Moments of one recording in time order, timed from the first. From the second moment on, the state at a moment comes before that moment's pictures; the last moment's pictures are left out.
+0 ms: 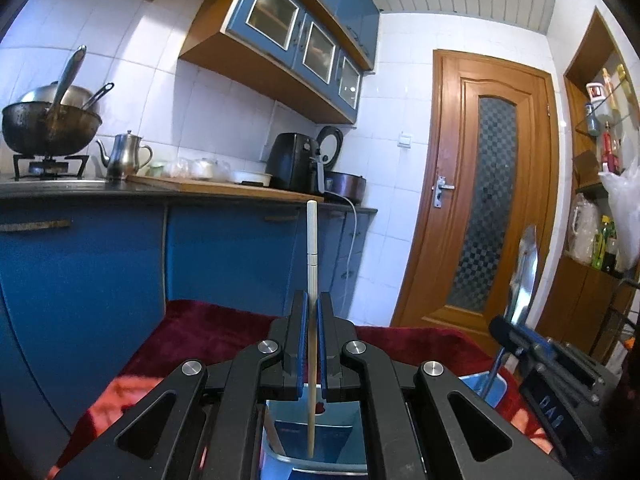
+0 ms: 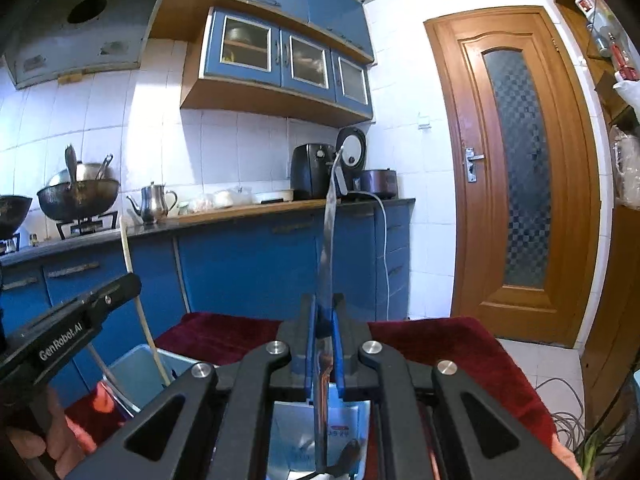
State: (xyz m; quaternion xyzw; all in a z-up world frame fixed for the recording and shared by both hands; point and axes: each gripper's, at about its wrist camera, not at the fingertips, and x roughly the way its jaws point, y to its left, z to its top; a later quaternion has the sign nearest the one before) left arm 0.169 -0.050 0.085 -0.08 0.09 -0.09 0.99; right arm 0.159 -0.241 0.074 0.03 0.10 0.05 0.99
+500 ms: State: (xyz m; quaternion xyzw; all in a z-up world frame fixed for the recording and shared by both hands) left arm 0.160 -0.038 0.094 -0.10 0.15 -0.13 0.98; right arm 0.127 -0.251 0.081 0.06 0.12 0.08 0.99
